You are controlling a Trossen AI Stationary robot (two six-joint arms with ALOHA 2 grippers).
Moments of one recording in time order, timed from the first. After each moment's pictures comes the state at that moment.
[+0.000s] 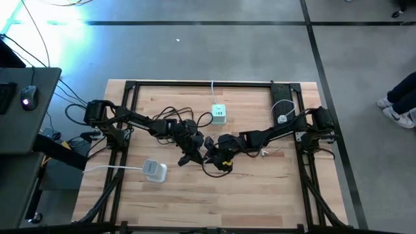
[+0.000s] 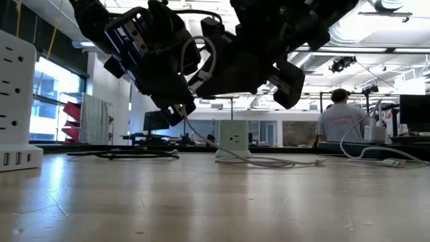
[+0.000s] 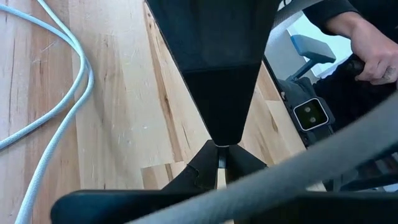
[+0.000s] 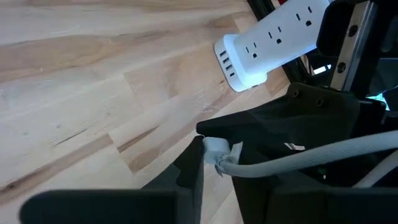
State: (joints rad) left arm 0.04 1.69 0.77 0.26 0.64 -0.21; right arm 0.15 1.83 1.04 0.17 -0.13 -0.97
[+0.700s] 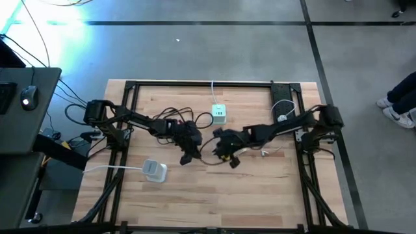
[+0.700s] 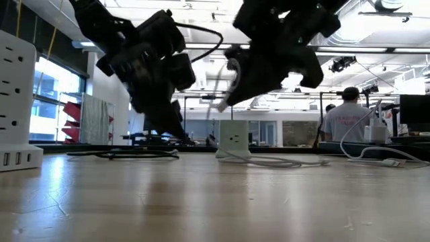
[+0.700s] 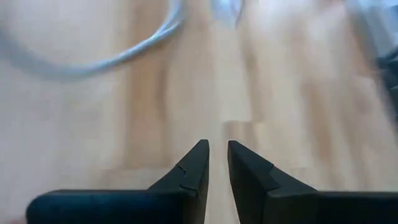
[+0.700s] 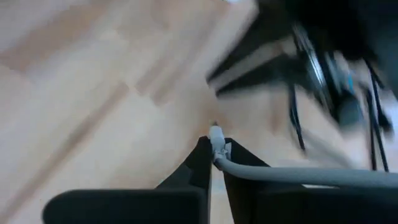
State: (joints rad) left arm 0.03 1.69 0.77 0.06 0.32 -0.15; right arm 0.06 1.68 1.04 -0.23 -0.01 -0.53
